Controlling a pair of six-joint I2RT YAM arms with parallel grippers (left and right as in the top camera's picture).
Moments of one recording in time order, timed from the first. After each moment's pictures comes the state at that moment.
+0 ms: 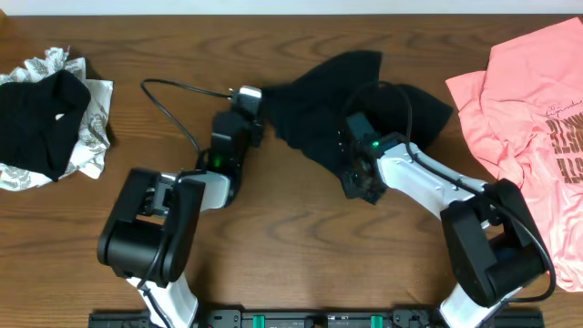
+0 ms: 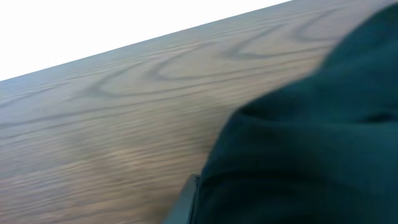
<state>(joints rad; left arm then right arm) -0.27 1.90 0.71 0.79 -0.13 0.12 0.49 1.84 1.06 -0.69 0.03 0.26</state>
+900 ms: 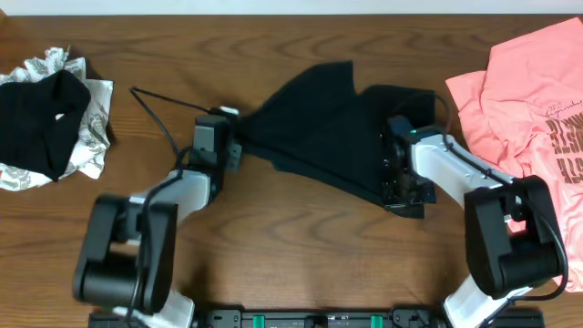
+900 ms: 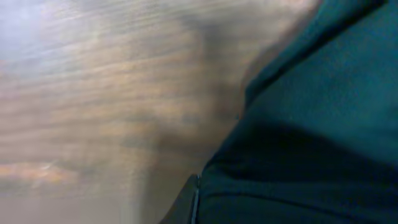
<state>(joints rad) -0.17 1.73 0.72 0.13 -0.13 0.08 0.27 1.83 1.04 -0.98 0.06 0.25</state>
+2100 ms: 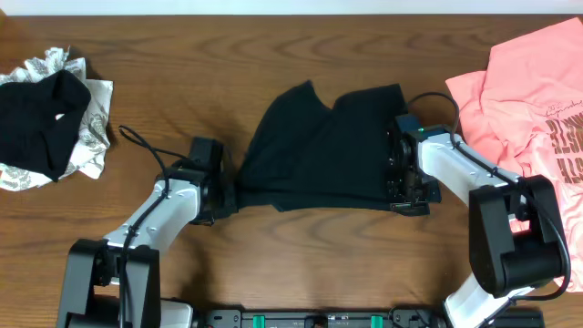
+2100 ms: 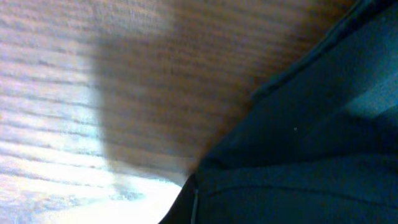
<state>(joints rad) -0.17 1.54 0.72 -0.63 0.06 -0.35 0.24 1.83 1.04 -0.98 0.06 0.22</state>
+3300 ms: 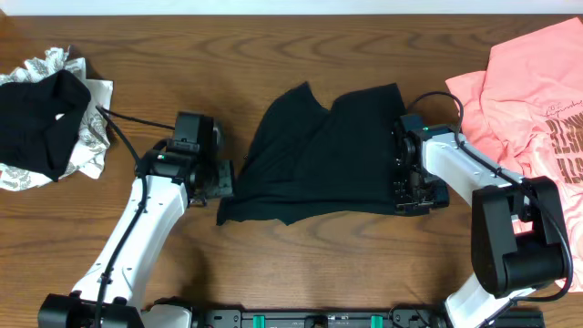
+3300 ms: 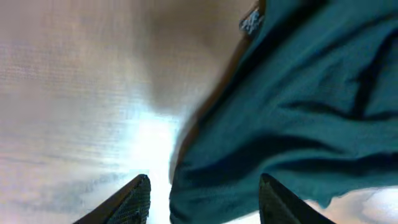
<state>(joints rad) -0.17 1.39 0.94 -0.83 0.07 -0.27 0.22 1.83 1.04 -1.00 0.14 0.20</state>
